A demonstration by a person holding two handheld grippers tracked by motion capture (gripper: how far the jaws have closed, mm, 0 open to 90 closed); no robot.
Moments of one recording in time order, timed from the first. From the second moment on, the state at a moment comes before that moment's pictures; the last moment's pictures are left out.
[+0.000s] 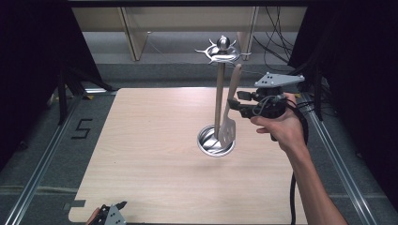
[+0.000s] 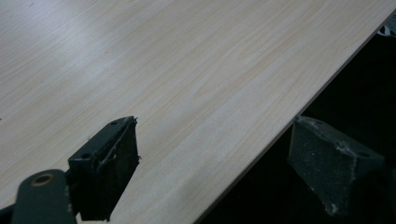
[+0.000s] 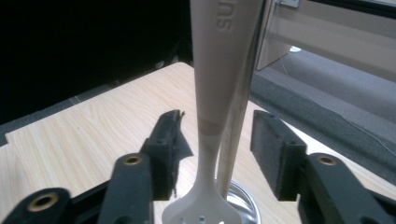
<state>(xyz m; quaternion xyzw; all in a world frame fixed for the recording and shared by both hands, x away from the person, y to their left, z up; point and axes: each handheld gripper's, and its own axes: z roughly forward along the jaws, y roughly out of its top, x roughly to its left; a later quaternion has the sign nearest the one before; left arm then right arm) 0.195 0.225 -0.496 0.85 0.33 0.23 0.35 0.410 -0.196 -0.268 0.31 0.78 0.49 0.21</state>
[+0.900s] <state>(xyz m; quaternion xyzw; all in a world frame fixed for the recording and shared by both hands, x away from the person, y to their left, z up) 0.195 0.224 -0.496 0.84 0.33 0.23 0.35 0.386 -0.222 -0.299 0.34 0.77 0.50 0.20</state>
